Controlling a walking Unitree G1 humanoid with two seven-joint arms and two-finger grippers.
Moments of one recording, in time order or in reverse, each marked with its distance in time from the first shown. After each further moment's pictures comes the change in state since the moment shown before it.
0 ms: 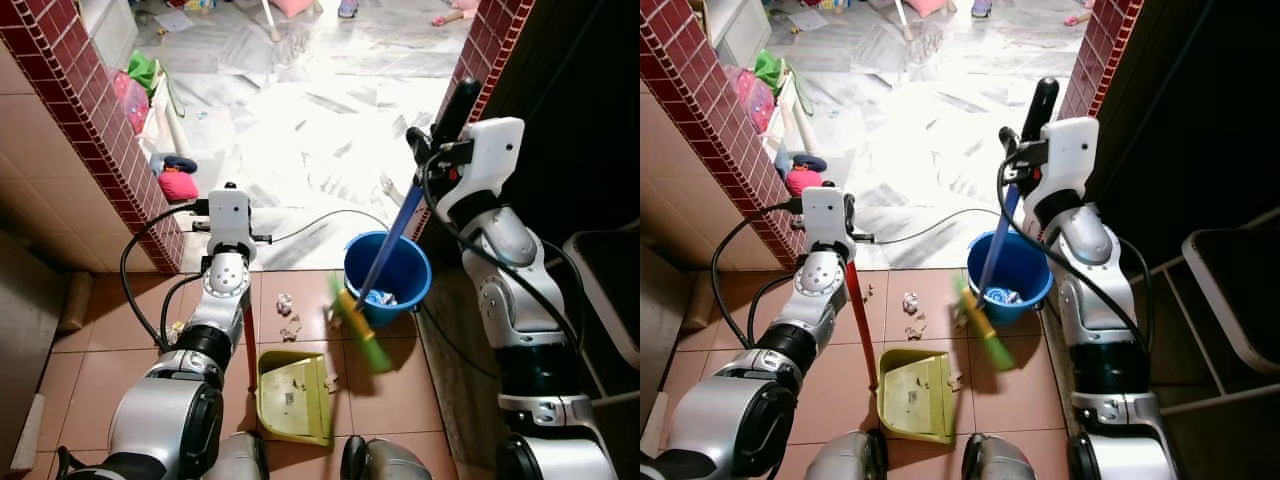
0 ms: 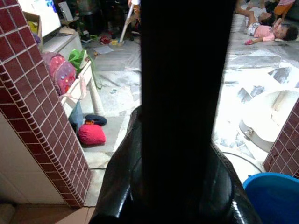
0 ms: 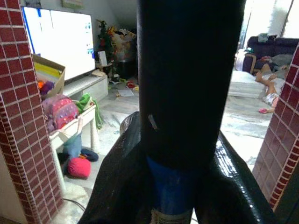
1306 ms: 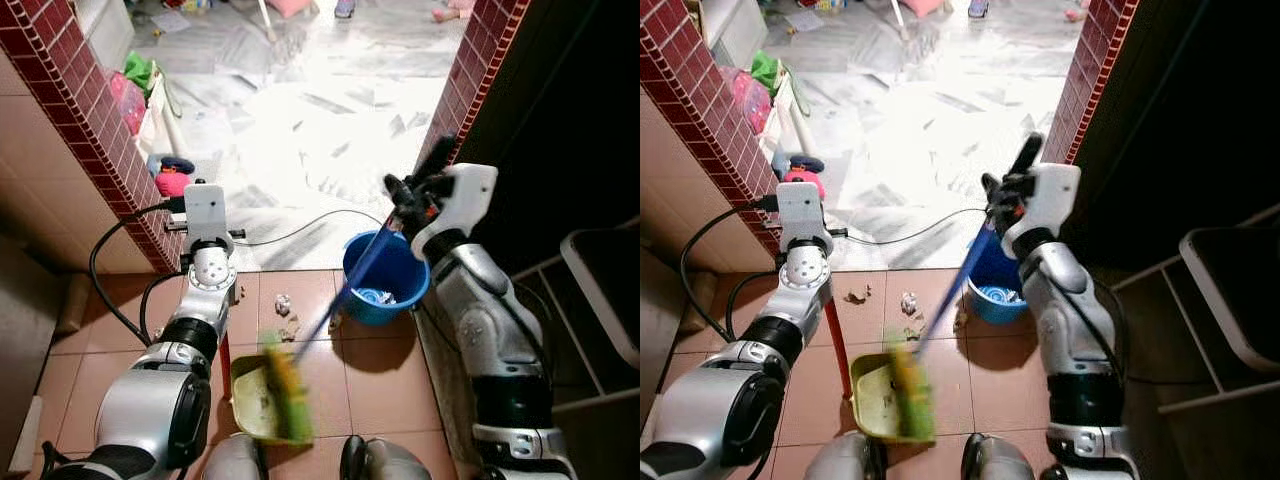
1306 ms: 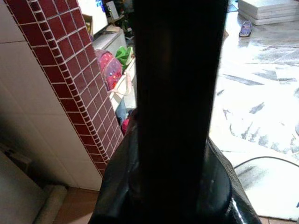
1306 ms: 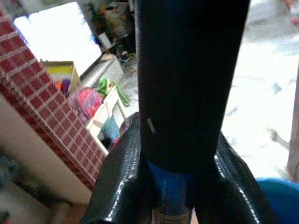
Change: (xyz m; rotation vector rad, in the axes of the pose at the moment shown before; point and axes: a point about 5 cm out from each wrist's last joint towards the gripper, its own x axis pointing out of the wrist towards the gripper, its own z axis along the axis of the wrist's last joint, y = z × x) left arm 0.006 0.028 0.001 0.068 0.026 0.205; right arm -0.015 0.025 -0.034 0.427 0.168 -0.066
